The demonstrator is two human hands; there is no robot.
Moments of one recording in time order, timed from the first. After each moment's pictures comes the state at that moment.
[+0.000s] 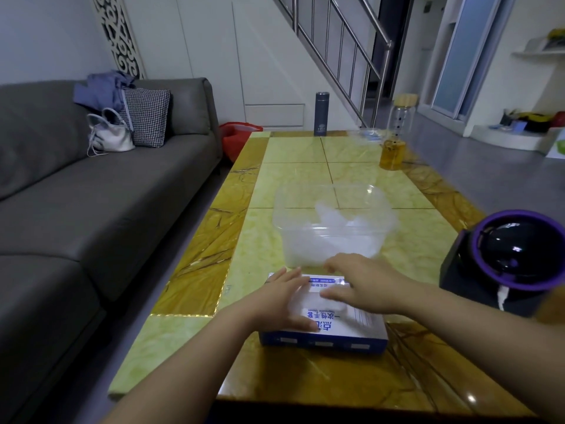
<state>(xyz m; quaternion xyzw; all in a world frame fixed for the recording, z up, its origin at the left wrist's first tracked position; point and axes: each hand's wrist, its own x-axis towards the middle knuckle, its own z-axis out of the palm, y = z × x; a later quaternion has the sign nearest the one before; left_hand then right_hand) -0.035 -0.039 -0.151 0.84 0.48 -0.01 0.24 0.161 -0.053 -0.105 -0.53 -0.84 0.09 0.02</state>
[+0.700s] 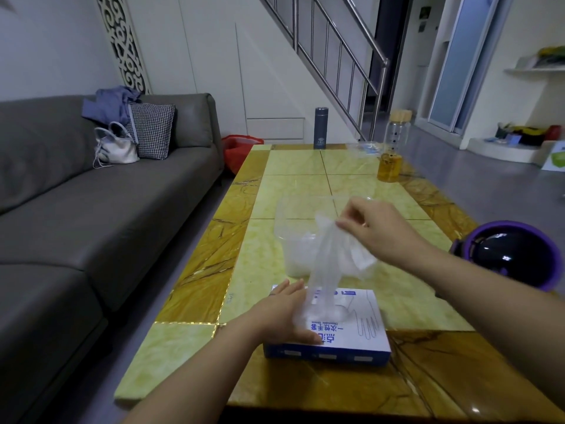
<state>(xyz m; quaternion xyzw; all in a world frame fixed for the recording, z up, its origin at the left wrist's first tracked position) -0.029 -0.046 -0.153 0.86 0.47 -0.01 0.21 0.163 -0.045 -0.032 -0.55 -0.77 0.09 0.32</state>
